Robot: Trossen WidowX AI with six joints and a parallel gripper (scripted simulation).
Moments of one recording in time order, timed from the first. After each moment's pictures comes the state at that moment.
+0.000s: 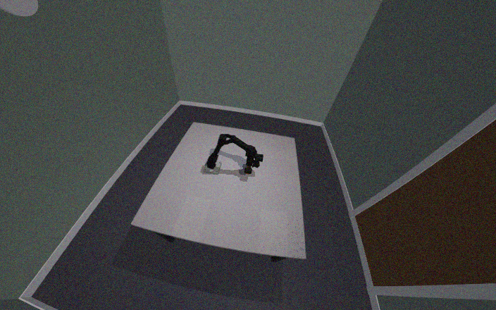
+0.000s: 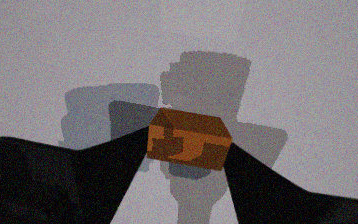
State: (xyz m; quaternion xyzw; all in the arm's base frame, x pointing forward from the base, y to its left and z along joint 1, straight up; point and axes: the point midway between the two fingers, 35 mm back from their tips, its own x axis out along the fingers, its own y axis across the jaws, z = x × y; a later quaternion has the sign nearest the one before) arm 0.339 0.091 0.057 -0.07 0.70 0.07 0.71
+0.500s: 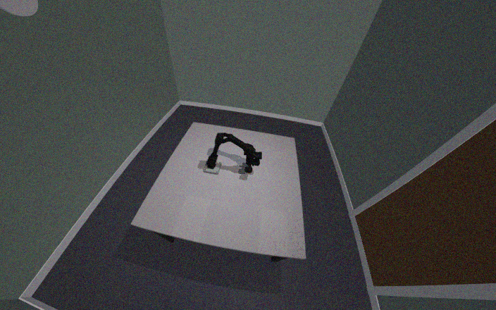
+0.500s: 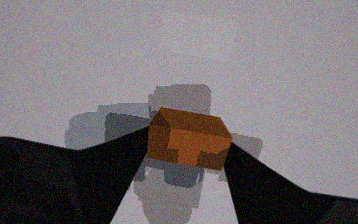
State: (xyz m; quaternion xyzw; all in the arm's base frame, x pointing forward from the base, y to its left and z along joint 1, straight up) arm 0.345 0.093 0.071 -0.06 0.65 0.08 0.75
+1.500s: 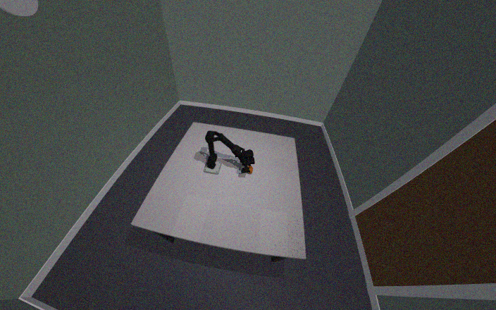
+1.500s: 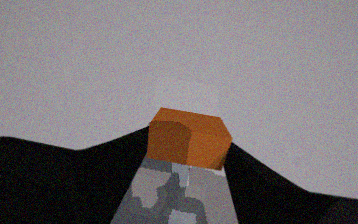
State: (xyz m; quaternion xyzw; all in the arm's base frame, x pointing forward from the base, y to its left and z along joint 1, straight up) arm 0.337 0.092 0.063 -0.05 0.48 0.09 0.87
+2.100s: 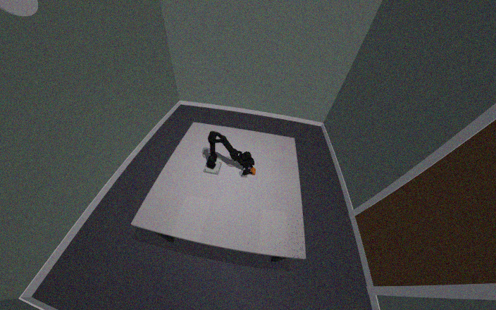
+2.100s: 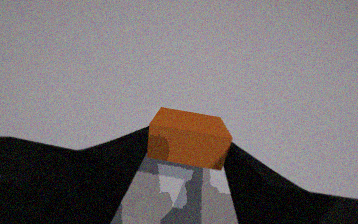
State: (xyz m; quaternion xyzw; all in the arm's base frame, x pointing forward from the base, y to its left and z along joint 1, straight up) arm 0.356 0.097 0.040 -0.04 0.38 0.10 0.92
